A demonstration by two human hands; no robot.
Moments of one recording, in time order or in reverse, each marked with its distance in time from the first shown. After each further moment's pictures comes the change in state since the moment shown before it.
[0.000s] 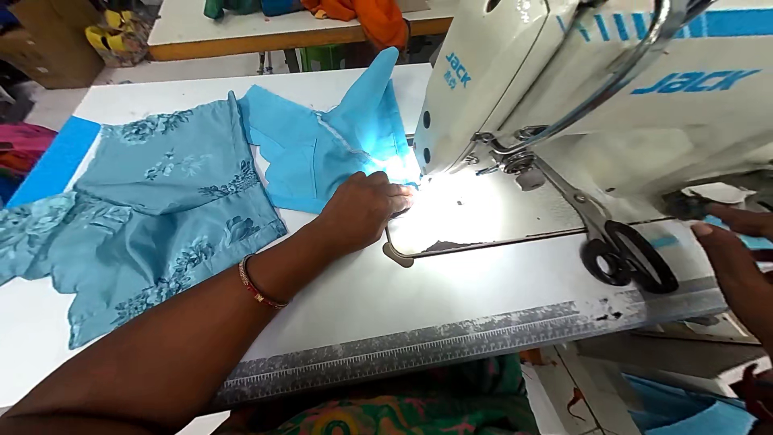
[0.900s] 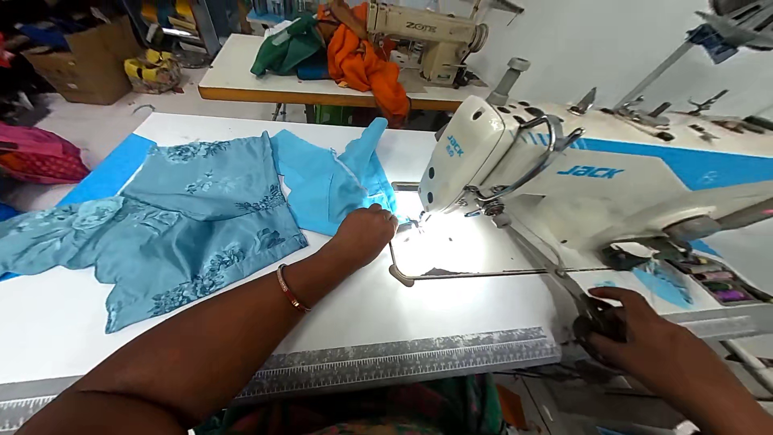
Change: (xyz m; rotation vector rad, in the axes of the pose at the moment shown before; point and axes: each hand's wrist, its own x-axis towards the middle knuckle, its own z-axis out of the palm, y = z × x) left_hand 0.001 0.006 -0.006 0.185 -0.117 -0.226; right_hand -0.027 0.005 -0.008 -0.161 -0.409 -0.076
